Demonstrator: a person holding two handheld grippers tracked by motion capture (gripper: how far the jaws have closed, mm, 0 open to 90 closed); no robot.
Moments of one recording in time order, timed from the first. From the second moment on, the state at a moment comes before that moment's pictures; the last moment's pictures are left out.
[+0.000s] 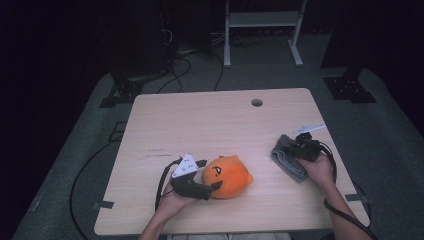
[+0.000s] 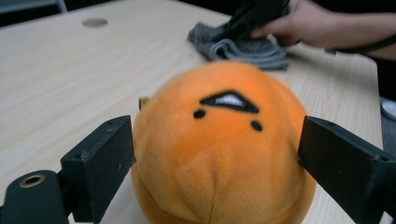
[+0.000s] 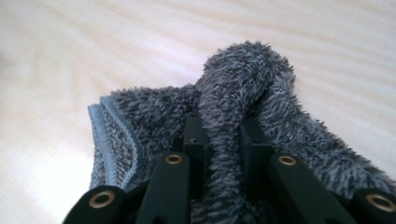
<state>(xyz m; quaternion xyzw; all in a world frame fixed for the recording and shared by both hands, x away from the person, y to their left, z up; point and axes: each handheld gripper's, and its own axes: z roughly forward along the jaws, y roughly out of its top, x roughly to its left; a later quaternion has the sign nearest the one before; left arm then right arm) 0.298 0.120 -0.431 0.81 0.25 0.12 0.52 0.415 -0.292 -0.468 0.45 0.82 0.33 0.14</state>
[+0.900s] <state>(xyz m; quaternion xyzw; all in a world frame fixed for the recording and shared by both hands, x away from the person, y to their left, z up) 0.305 0.119 -0.447 0.81 0.25 0.10 0.52 0.296 -0.187 -0.425 0.19 0.87 0.44 0.12</state>
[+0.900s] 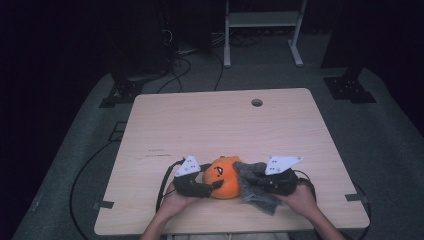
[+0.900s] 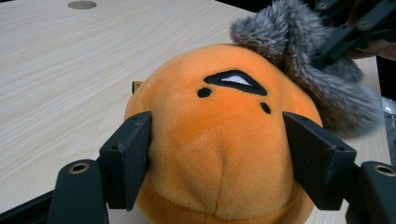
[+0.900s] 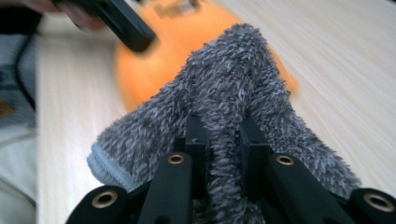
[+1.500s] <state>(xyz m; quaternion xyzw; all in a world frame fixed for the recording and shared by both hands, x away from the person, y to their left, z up) 0.306 0.110 -0.445 0.82 0.24 0.10 0.51 0.290 -0.191 -0.427 0.18 0.88 0.42 0.13</state>
